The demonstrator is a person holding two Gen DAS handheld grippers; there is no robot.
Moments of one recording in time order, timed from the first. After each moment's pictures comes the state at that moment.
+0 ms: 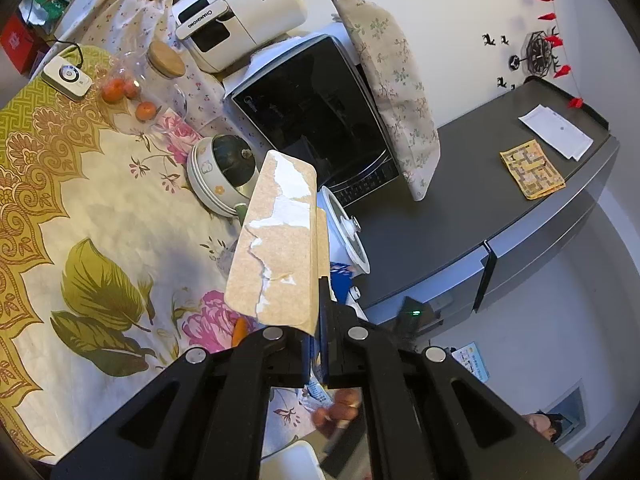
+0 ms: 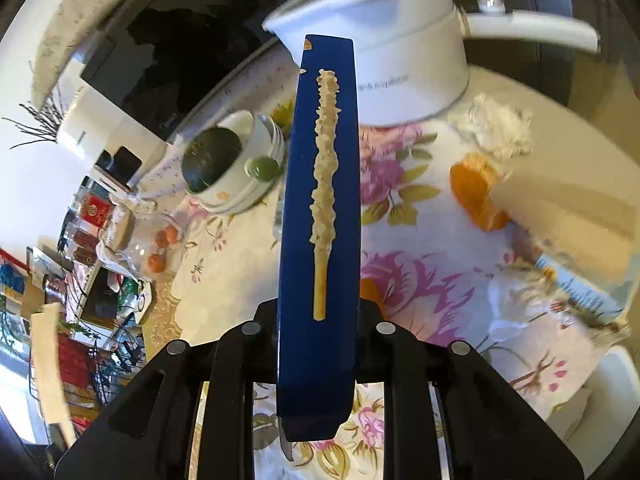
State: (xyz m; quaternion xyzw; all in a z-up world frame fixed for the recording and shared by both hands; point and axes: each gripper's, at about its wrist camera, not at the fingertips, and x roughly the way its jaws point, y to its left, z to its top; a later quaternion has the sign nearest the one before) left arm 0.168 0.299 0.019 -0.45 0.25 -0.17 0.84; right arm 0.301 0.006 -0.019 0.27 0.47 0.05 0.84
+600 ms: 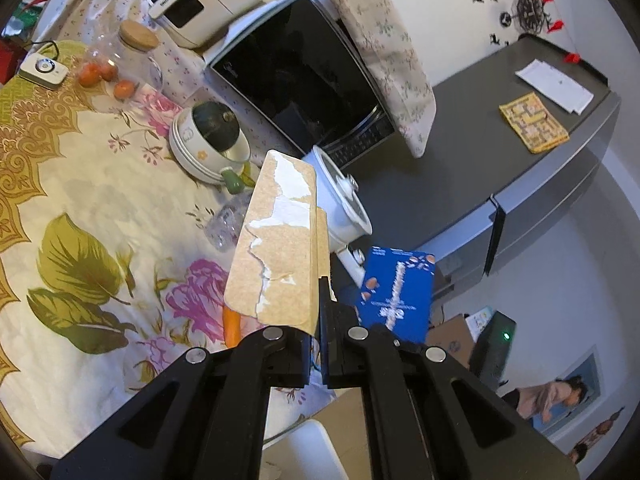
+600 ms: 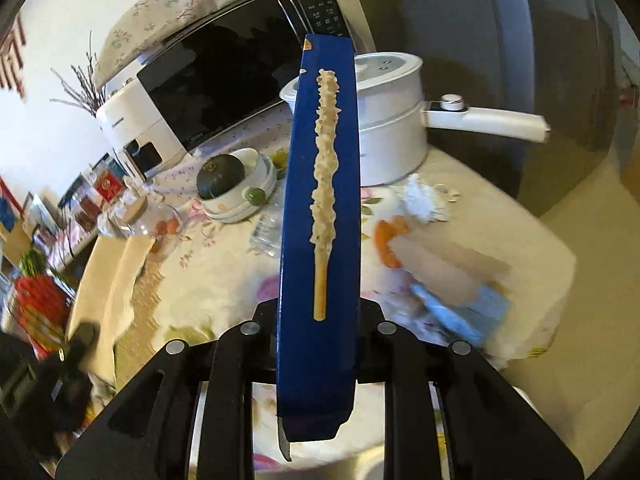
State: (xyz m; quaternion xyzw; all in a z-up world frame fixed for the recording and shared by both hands) left arm 0.173 0.247 0.012 -0.40 0.29 -0.20 0.85; right arm 0.207 -0.059 0.028 0.15 0.40 0.05 0.90
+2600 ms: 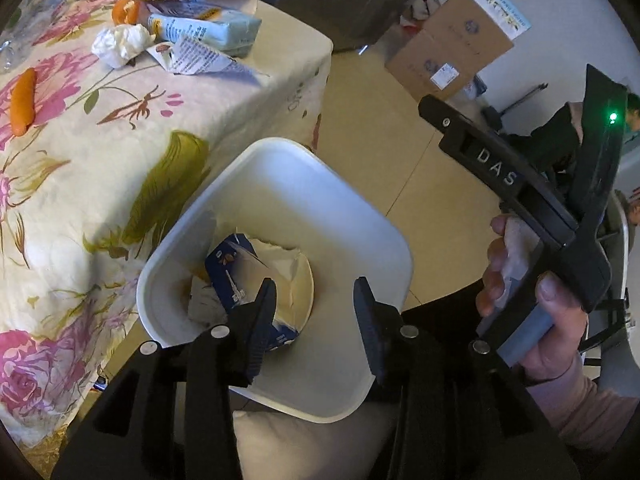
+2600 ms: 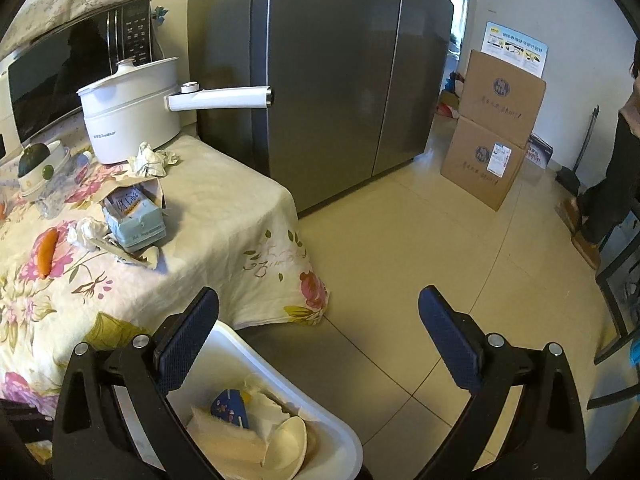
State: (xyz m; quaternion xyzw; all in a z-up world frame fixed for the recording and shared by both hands) left arm 0.116 -0.038 -0.100 -0.01 0.59 -0.37 0.71; right arm 0.061 -0.210 -0.050 0.06 0.36 -0.24 0.90
